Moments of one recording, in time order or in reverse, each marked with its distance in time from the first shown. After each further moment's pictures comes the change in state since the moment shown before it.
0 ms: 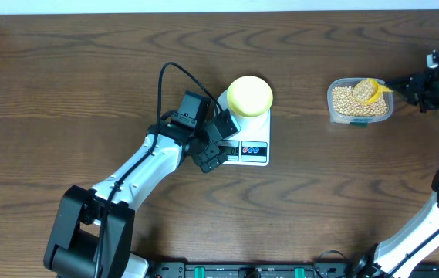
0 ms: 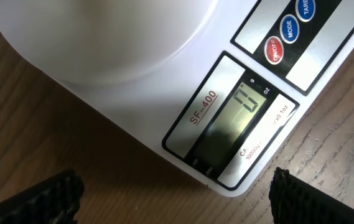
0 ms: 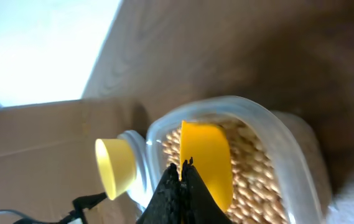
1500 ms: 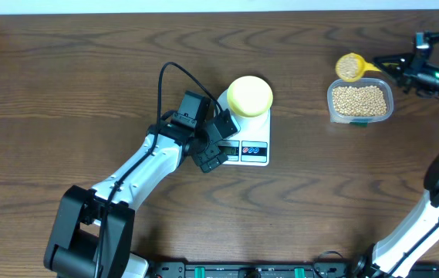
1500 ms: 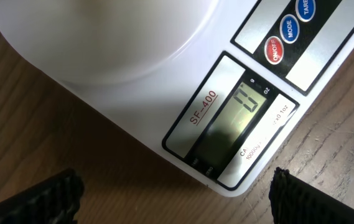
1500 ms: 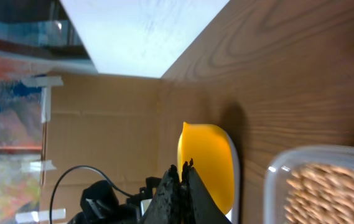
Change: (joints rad) left arm 0.000 0.000 0.000 0.000 0.000 0.000; right arm 0.099 0.000 0.000 0.212 -0.341 0.165
